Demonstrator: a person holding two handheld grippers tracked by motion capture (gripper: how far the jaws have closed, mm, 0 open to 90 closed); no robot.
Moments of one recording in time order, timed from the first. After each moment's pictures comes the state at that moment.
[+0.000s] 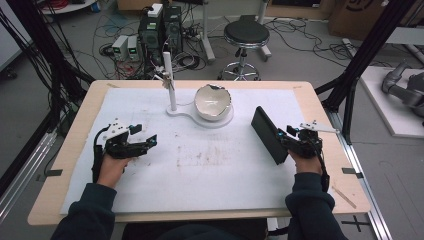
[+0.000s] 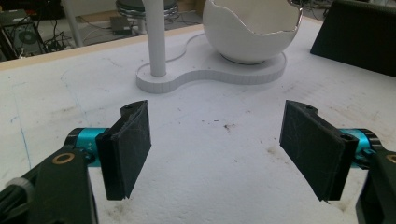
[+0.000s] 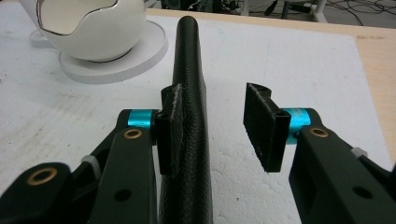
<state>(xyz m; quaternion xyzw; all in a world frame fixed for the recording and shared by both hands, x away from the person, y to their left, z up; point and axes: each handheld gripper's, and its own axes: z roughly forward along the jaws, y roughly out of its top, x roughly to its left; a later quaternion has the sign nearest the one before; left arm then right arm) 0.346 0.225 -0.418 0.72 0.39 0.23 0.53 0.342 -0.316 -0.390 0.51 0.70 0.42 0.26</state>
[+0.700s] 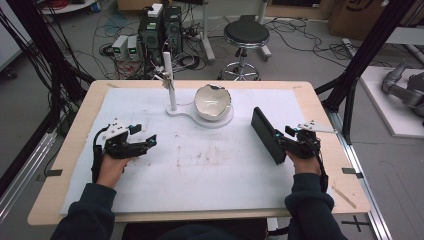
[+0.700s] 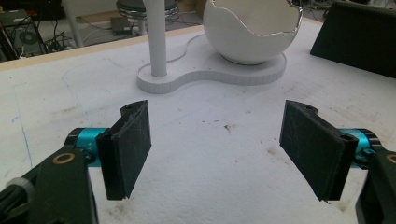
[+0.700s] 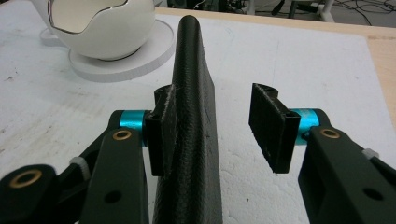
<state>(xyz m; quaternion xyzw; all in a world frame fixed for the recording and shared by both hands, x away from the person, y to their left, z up) 0.345 0.226 -0.418 0.72 0.39 0.23 0.53 0.342 -0.311 -0.390 0.50 0.71 0.43 0.26</state>
